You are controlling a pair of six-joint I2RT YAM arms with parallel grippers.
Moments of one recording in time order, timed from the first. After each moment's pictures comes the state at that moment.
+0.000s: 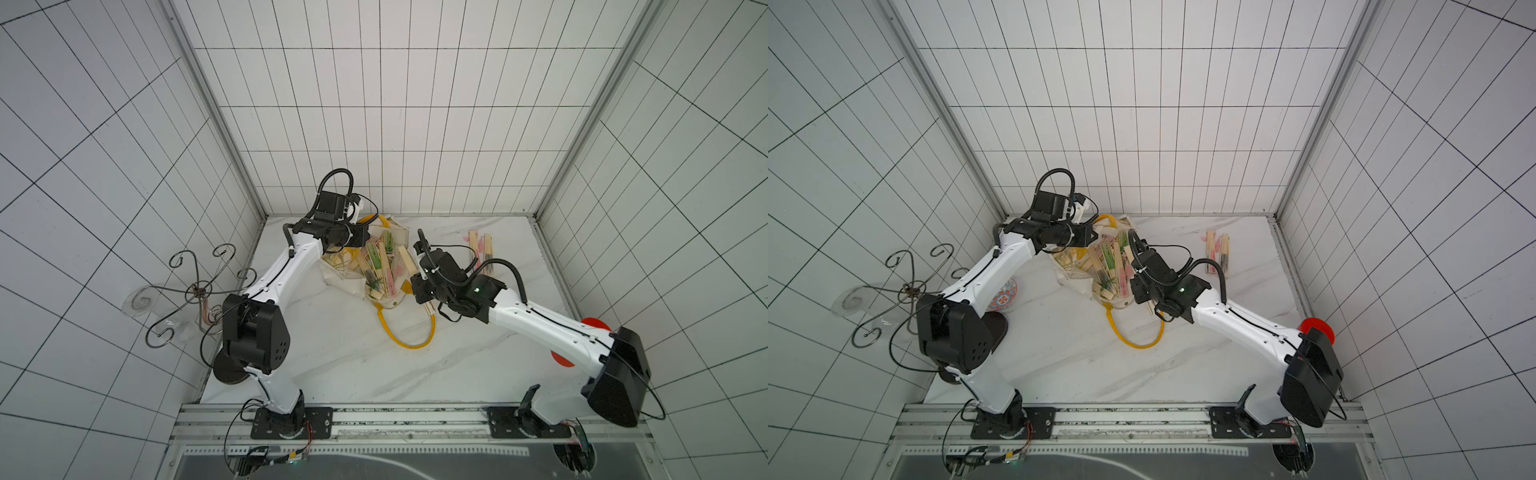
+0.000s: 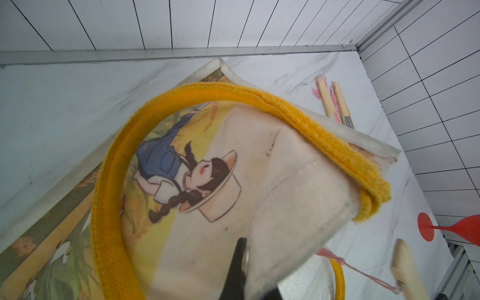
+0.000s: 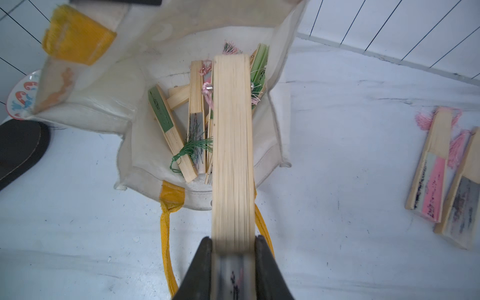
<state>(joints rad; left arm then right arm) -0.27 1.74 1.60 -0.66 0.37 -0.18 0.86 1.40 1.20 -0.51 0.28 0.32</state>
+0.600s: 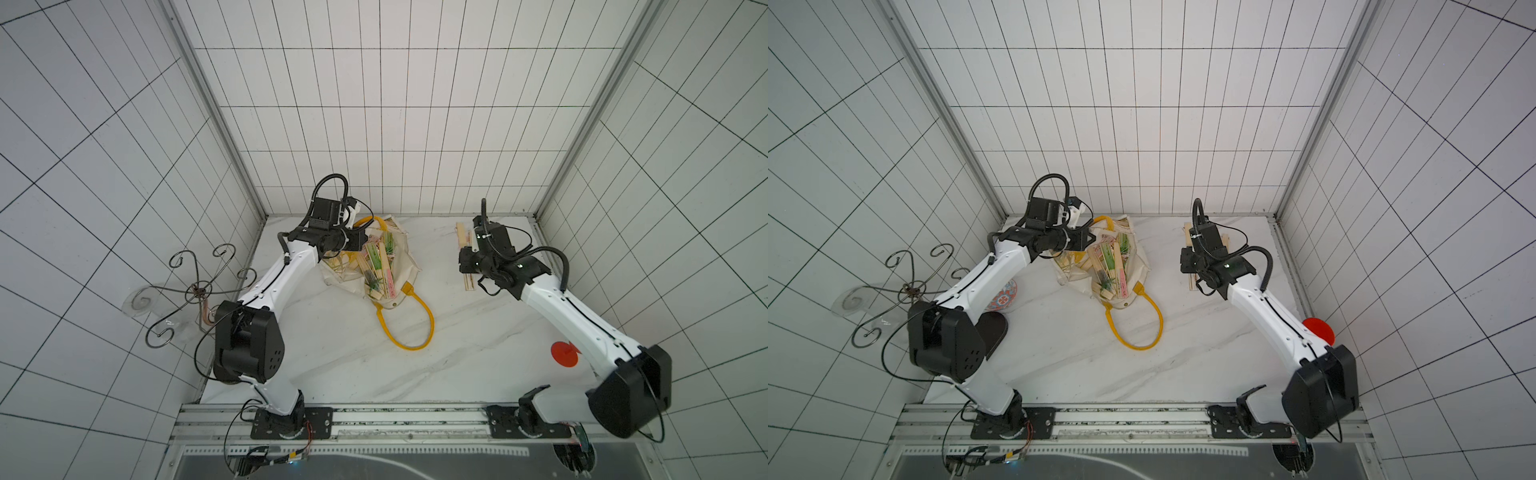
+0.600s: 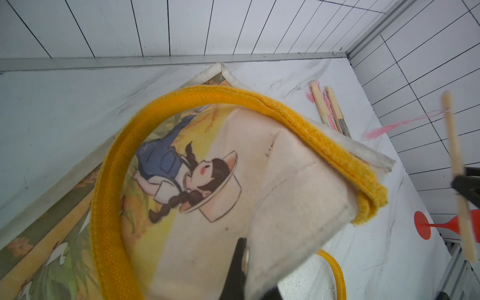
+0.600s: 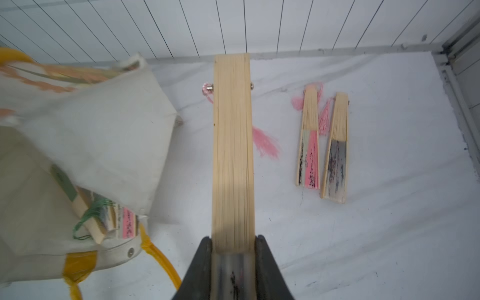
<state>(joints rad) -0.24 1.68 1.49 -0.55 0.43 -0.17 0.41 1.43 1.21 -0.55 0.17 0.30</state>
